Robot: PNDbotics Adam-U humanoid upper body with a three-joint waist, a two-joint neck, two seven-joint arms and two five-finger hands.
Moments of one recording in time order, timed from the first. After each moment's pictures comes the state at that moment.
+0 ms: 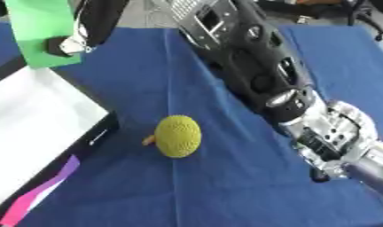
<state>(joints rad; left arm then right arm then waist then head) -0.43 0.34 0.16 -1.63 0.22 0.07 0.60 -1.22 -0.24 0.39 -1.52 0.51 0.13 0.75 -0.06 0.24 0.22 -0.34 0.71</state>
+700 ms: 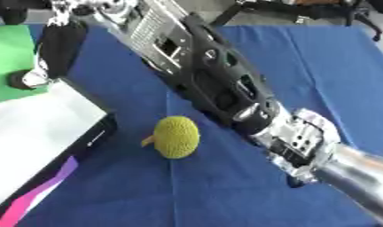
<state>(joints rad) -0.45 0.30 0.15 -1.62 0.22 0.07 0.58 -1.17 -0.20 0.43 -1.47 0.56 0.12 0.72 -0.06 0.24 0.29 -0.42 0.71</state>
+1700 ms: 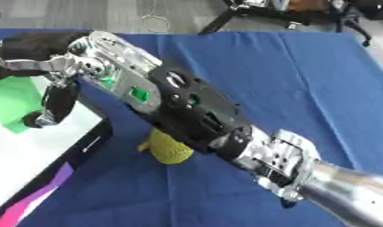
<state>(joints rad) -0.41 0.28 0.19 -1.48 0.21 0.01 0.59 -1.09 -0.16 0.48 -1.34 0.74 -0.10 0.57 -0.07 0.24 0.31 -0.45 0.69</state>
